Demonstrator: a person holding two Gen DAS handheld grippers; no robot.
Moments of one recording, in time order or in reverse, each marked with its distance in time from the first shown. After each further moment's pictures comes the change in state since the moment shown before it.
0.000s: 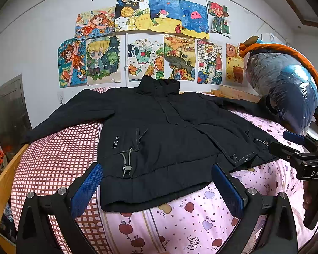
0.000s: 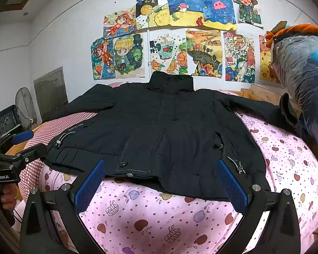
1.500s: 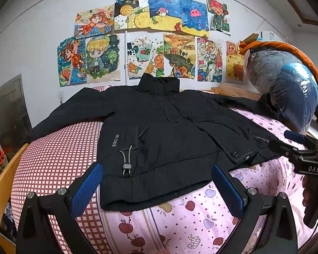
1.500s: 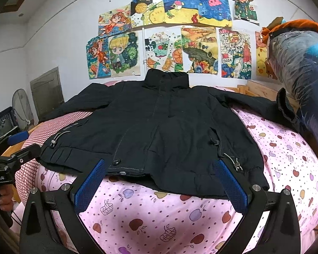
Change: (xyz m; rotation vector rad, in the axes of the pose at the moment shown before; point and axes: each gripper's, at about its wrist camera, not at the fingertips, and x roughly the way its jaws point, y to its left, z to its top) left arm -0.001 -0.001 0.003 0.011 0.016 0.004; right arm 0.005 -0.018 -0.006 0.023 0.009 -0.037
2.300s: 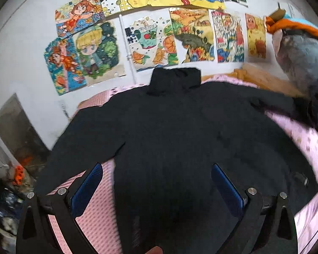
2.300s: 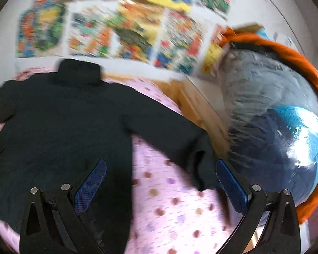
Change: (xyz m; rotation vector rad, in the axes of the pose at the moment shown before) left arm 0.151 0.003 0.162 0.088 0.202 0.104; right arm 0.100 -0.144 0.226 -0.073 0.356 -0.515
